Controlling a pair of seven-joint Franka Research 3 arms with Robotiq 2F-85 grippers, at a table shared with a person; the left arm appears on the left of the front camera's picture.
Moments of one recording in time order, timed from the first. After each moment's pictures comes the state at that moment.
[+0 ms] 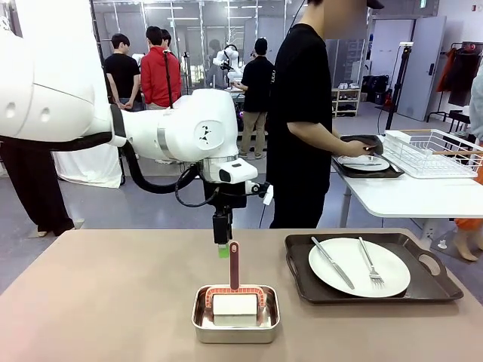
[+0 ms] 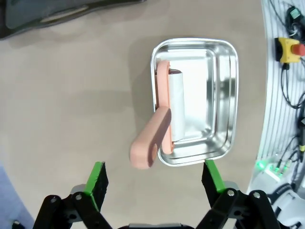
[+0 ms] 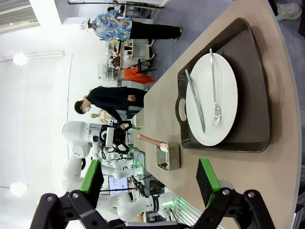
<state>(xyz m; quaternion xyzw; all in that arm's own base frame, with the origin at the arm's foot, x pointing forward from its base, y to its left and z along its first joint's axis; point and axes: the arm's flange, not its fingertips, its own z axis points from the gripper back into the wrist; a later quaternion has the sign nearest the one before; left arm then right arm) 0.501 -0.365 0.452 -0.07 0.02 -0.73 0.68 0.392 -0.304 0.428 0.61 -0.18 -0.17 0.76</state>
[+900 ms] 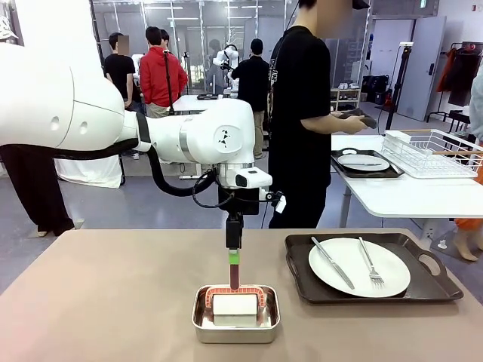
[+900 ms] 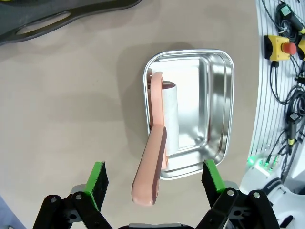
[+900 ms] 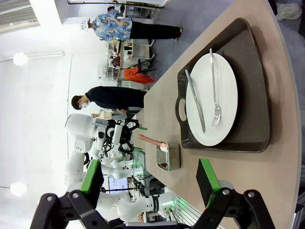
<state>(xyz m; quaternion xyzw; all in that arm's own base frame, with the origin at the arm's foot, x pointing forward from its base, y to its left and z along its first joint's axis) 0.511 -0.395 0.431 -0.09 0.07 -0.73 0.67 0.392 -0.304 0.428 0.61 -0.18 -0.17 0.76</state>
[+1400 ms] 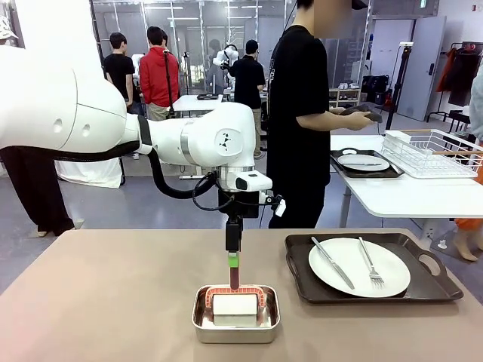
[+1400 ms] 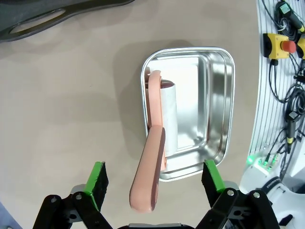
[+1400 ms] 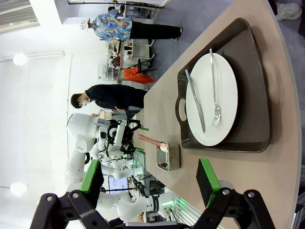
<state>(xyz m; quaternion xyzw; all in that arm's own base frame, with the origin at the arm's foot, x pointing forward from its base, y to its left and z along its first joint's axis) 0.511 -0.395 0.423 -0.09 0.08 -0.73 0.67 0.392 -0.304 0.428 0.61 -0.18 -0.17 0.76</state>
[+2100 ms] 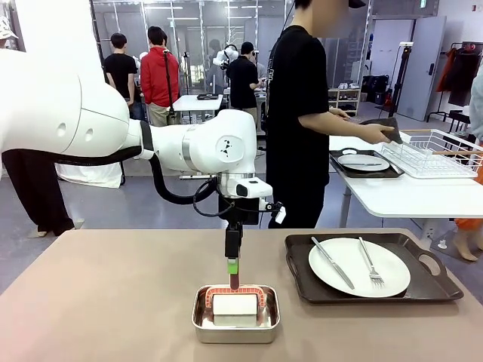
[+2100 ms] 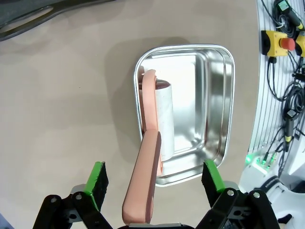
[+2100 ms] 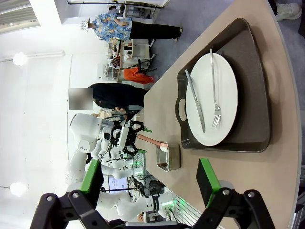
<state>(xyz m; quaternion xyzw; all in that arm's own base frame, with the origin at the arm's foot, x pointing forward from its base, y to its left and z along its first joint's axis) 0.507 -0.395 0.409 -0.09 0.09 -0.73 0.67 0.392 -0.304 0.428 0.61 -0.18 -0.17 0.76</state>
